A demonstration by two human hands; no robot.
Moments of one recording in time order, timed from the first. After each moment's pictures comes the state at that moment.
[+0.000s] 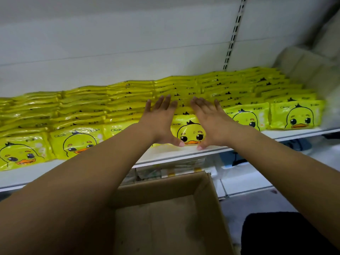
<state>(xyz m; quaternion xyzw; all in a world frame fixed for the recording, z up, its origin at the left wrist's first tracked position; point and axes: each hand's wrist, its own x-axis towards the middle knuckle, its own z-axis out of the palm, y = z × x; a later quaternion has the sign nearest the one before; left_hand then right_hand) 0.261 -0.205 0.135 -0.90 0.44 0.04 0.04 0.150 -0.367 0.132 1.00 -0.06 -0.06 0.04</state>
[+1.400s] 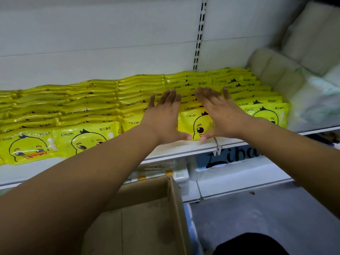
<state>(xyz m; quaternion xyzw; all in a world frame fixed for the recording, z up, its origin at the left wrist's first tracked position) 0.203 -0.316 0.133 -0.89 0.46 -0.03 0.02 0.100 -0.496 0.140 0.99 -0.06 -0.03 0.09</state>
